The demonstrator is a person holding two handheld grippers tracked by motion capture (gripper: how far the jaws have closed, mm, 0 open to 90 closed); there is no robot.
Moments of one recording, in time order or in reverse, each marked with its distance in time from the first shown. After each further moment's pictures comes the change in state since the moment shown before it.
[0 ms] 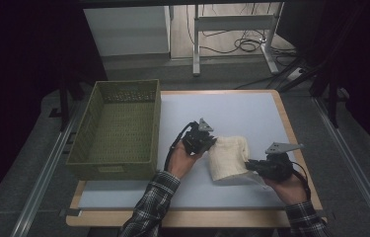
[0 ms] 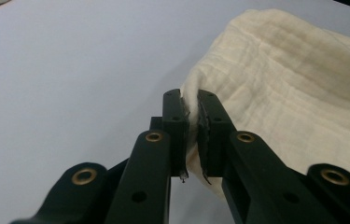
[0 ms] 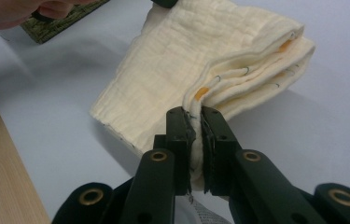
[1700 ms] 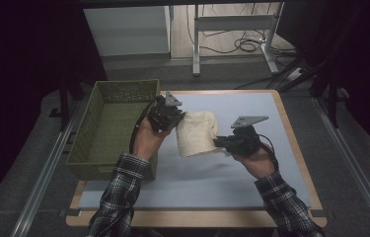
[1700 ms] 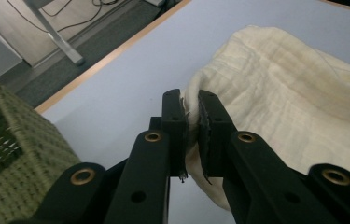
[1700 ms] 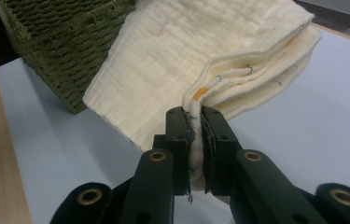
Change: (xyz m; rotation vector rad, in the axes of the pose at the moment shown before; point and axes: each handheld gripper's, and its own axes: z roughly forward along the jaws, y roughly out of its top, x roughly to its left) left arm 0.057 0.028 -0.110 -0.003 0.215 0.025; right arm 0.040 0.101 0.044 -0.051 0.064 -0.108
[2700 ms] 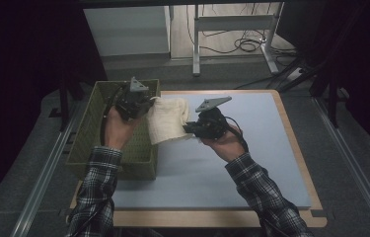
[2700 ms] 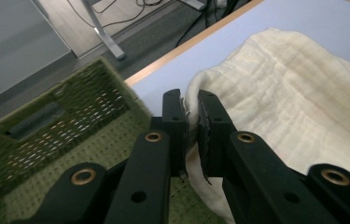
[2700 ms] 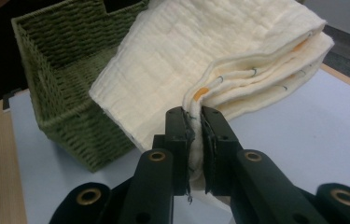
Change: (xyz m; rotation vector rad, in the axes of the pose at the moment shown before) left arm 0.068 -0.017 -0.051 -0.015 0.128 -0.076; right arm 0.036 0.077 0.051 -0.002 0.044 -0.079
